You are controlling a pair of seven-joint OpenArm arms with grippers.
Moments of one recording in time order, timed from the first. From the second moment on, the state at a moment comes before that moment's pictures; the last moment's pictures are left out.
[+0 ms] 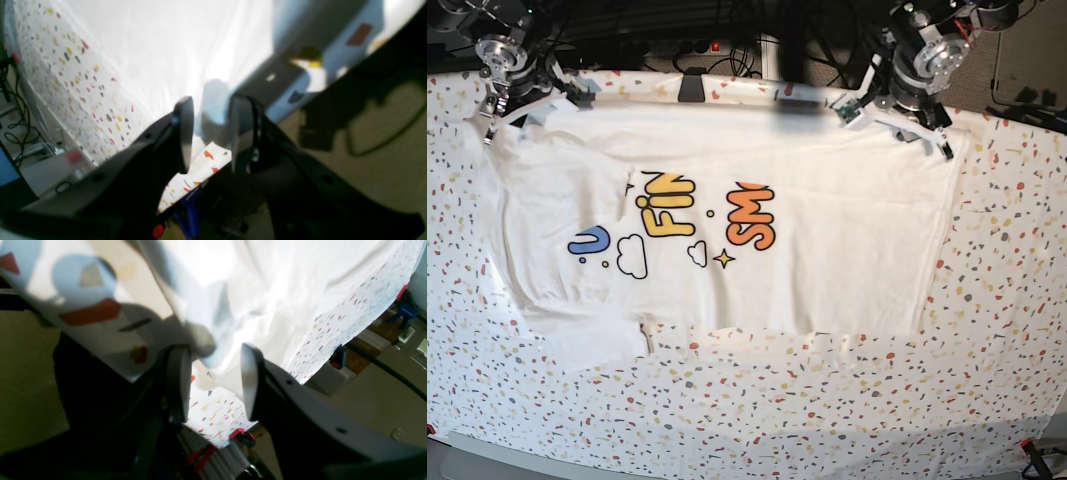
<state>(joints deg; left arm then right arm) 12.7 -33.3 44.0 113.5 22.6 -5.0 63.2 -27.4 56.4 -30.2 107.8 -19.1 1.5 -57.4</state>
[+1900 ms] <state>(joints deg) -9.0 -36.2 44.0 133.8 31.3 5.6 50.4 -5.2 47.7 -30.0 123.7 -15.9 -1.2 -52.4</state>
